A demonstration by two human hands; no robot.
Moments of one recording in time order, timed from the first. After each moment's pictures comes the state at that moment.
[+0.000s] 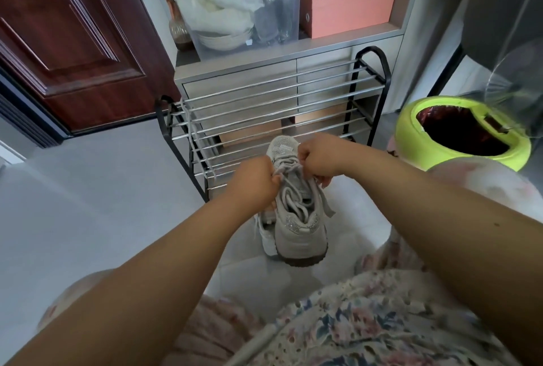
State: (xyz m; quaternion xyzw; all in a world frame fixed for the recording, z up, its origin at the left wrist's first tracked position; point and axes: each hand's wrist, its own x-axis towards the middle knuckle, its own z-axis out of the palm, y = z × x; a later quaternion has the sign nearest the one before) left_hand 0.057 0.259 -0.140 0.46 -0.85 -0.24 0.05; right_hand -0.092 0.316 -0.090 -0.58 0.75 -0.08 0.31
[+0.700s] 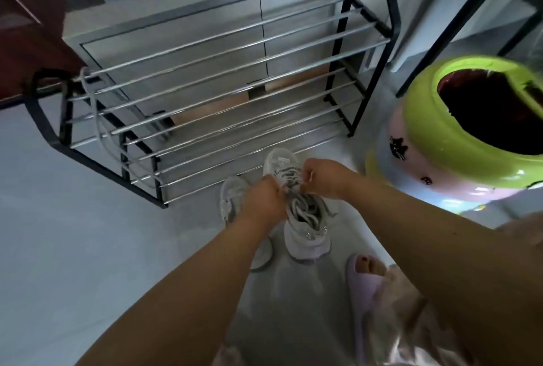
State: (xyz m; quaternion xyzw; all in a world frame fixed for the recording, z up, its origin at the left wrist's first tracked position) left_hand -0.042 0.181 -0.320 0.50 -0.76 -0.42 0.01; right_hand -0.192 0.237 -0.272 -0.51 0.78 -0.05 0.35
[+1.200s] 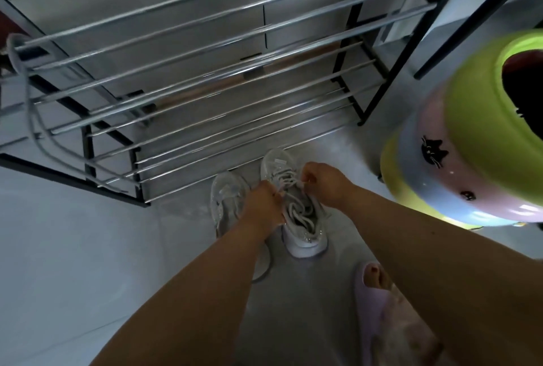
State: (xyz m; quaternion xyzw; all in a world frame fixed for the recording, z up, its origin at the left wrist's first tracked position) left_hand -0.063 0.148 -0.390 0.53 -0.70 -0.48 -0.03; right_hand -0.214 0.205 -0.376 -0.48 0.78 -0.15 0.37
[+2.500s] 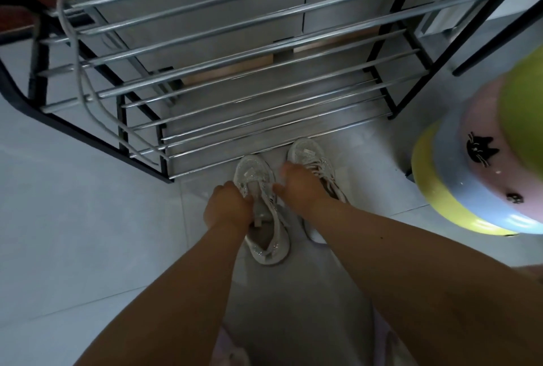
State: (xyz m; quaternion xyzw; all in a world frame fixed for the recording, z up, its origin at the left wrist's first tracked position) left_hand 0.032 0.126 -0.401 0.68 -0.69 -0.25 -0.09; right_hand -0.113 0.169 -0.395 -0.50 0.78 -0.15 0.34
